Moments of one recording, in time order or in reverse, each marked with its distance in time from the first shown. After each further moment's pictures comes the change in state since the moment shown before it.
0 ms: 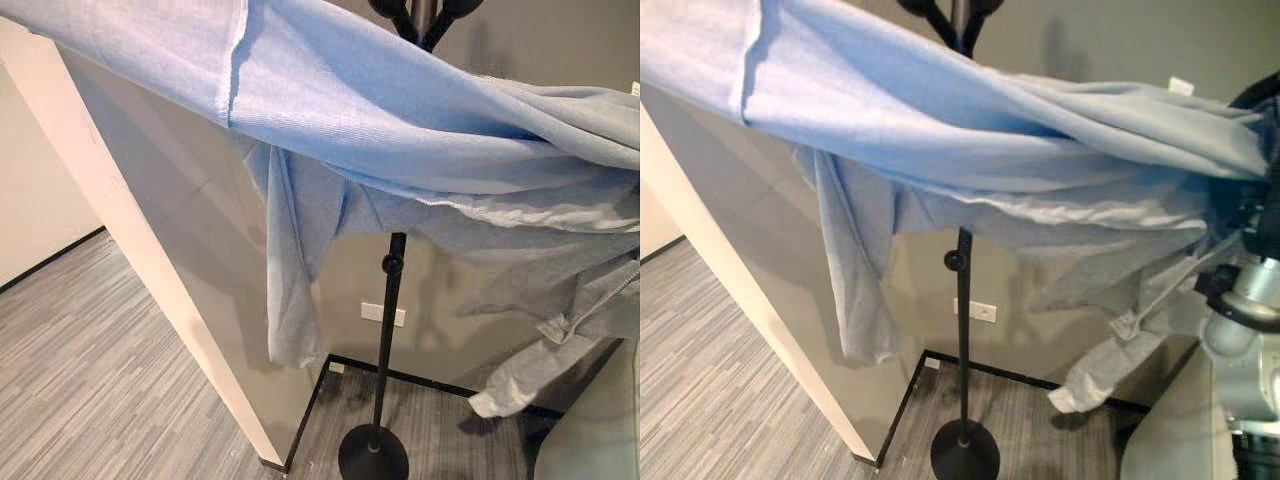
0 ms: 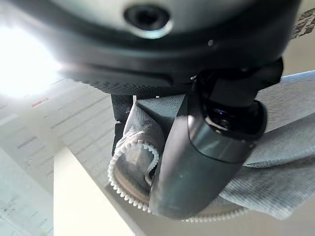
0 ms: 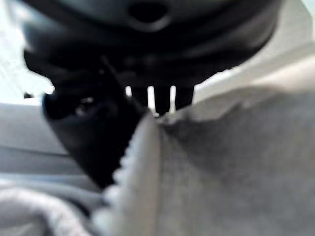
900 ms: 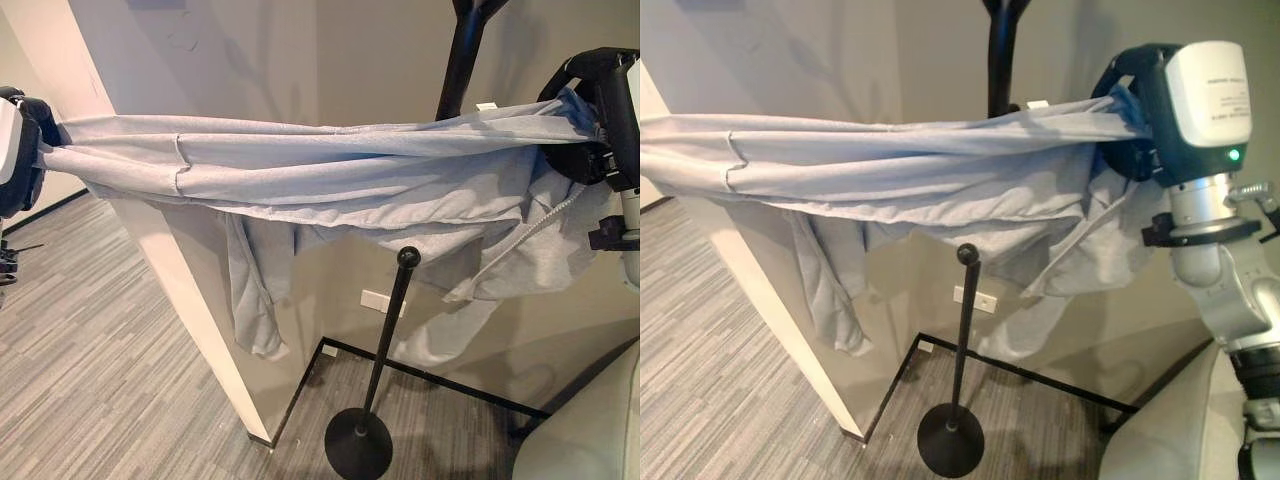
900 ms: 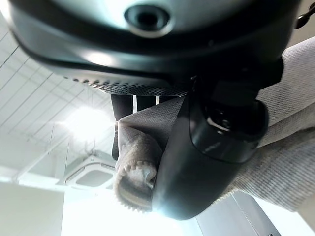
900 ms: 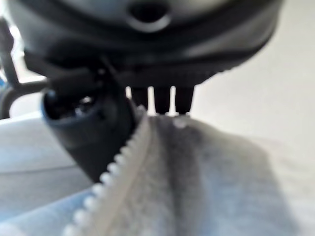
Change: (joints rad) left arm 0.056 -0.195 -0.253 0.334 -0.049 -0.001 -0.187; right arm -0.428 -0.210 0.444 0.175 0.175 -0.083 0.260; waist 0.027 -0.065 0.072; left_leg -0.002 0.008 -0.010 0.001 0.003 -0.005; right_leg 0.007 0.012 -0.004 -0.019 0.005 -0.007
